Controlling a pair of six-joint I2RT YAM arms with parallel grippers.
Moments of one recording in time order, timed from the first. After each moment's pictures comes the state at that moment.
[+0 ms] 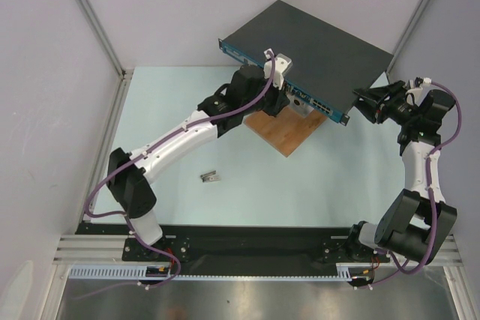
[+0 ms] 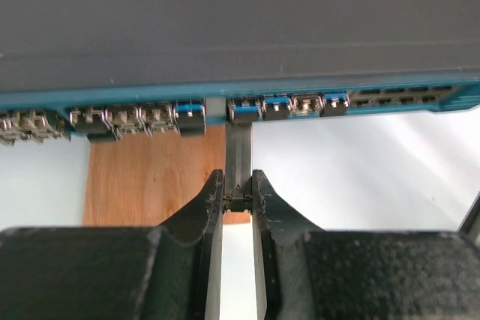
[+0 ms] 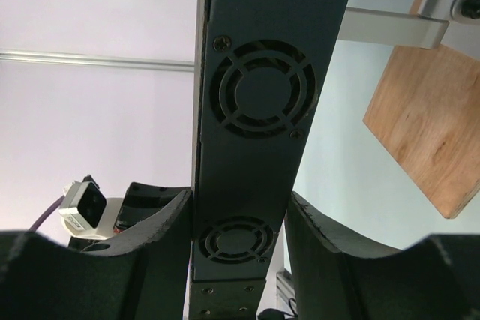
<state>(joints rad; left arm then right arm) -0.81 1.73 1.67 -0.27 0.07 -0.11 -0.43 1.29 0.97 0.12 -1.06 1.19</state>
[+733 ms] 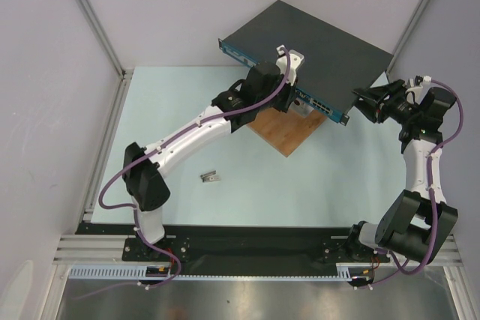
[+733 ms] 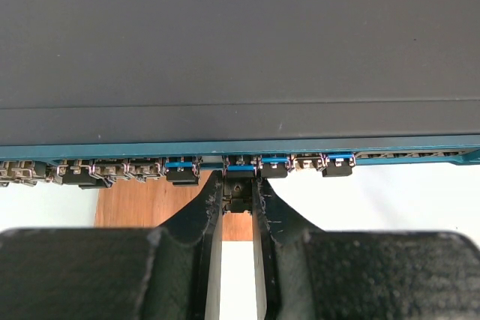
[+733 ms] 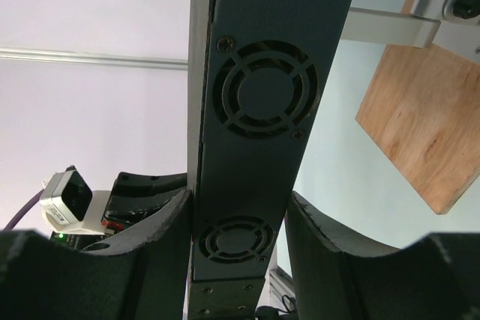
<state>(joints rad) -0.86 1.85 1.84 -0.34 -0.06 -0.10 -0.43 1.29 1.01 0.02 -1.06 1.12</state>
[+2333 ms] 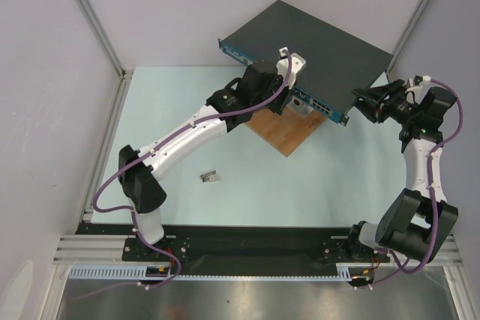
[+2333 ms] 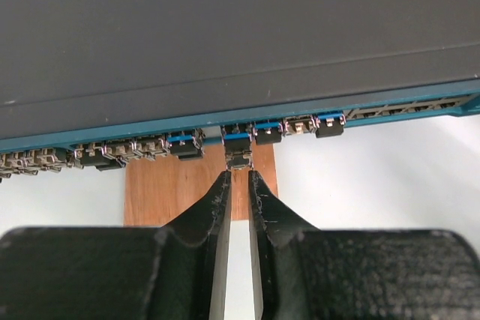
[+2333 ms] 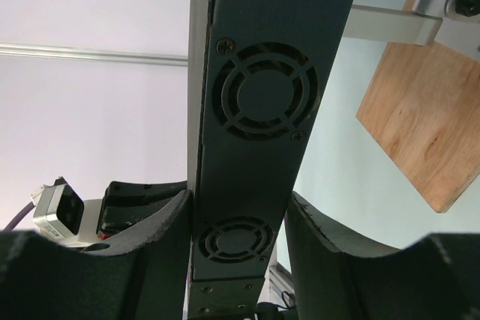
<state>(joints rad) -0.86 1.82 1.86 -0.45 -0.03 0.02 -0.43 1.30 1.01 0.02 -1.07 1.11</state>
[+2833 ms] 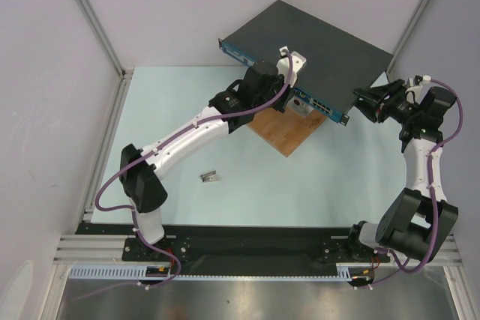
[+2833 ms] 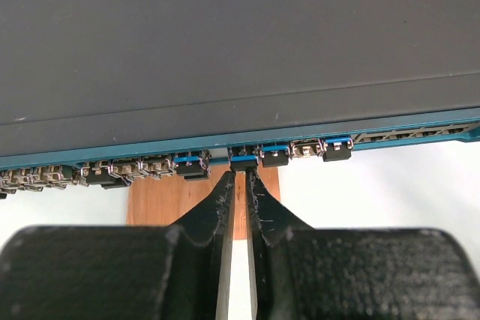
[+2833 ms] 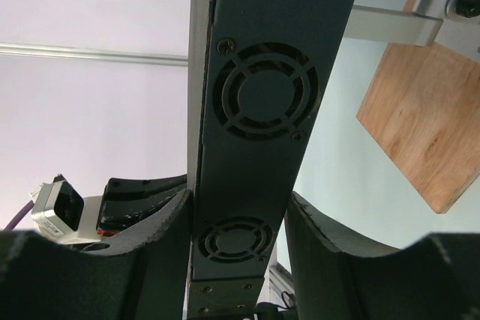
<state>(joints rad) -0.85 1.83 1.83 -0.34 -0.06 0.02 -0.43 1.30 1.01 0.02 -1.07 1.11</state>
